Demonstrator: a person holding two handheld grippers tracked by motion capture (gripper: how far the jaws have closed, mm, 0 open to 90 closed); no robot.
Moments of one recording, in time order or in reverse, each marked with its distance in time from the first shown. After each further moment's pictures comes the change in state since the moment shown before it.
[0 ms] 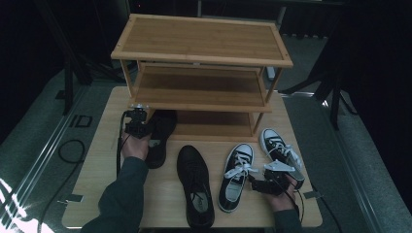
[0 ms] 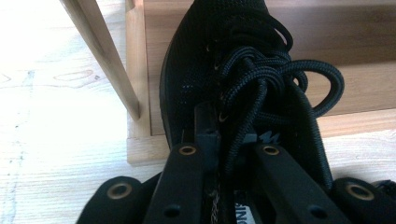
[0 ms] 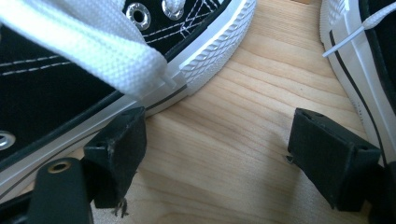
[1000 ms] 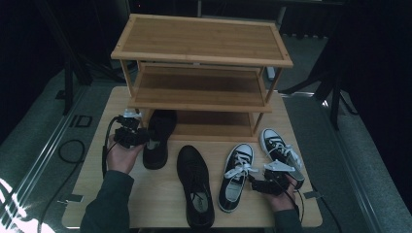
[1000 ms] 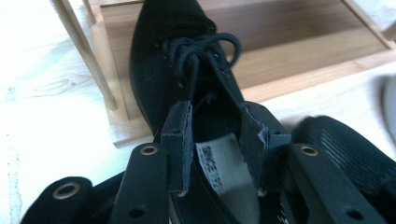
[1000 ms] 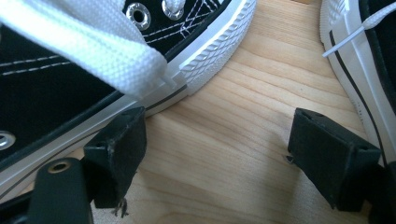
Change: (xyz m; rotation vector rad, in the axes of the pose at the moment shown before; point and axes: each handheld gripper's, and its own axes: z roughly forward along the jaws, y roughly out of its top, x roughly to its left) left arm 0.008 -0.024 -0.060 -0.052 -0.183 0.154; right arm 0.000 0.000 0.000 0.000 0.000 0.000
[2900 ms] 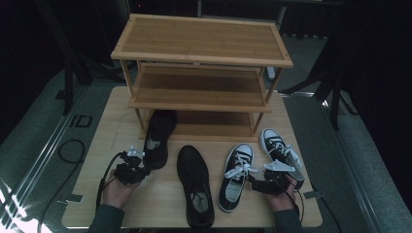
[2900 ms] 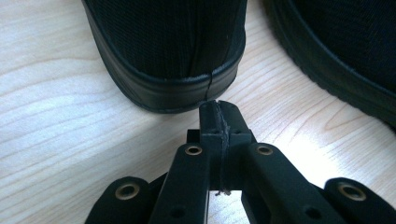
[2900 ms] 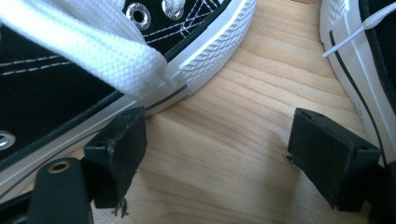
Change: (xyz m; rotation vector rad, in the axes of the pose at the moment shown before) left arm -0.014 -0.099 0.017 0.205 -0.088 0.083; right arm 0.000 0.000 0.000 -0.001 0.000 -0.002
